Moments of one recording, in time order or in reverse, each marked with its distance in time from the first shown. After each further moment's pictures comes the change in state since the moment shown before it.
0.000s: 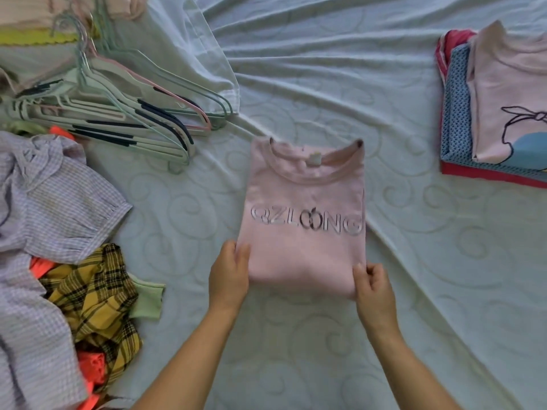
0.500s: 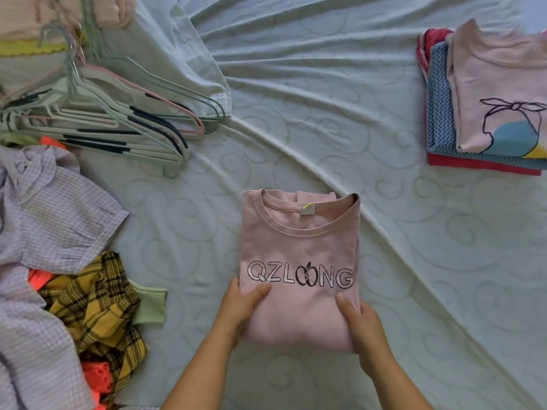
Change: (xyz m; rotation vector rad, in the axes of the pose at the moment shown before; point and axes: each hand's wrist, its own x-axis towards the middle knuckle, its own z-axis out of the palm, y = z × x) left_hand -0.025 -0.038 0.003 -0.373 -0.389 -0.523; right_hand -0.044 0.033 0.007 0.170 -0.166 0.501
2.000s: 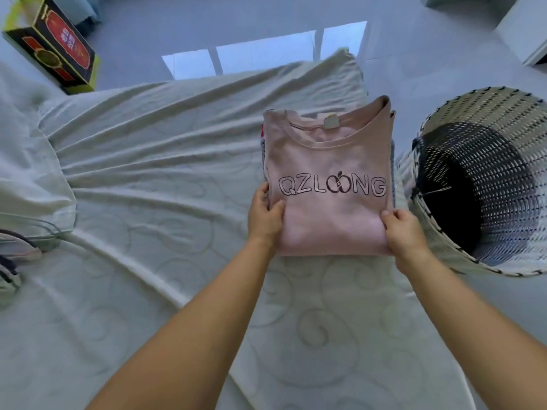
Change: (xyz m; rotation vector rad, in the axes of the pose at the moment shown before) left_hand 0.079 0.269 0.399 -0.019 -0.028 0.590; right_hand 0.217 -0.258 -0.331 0.036 0.339 -0.507
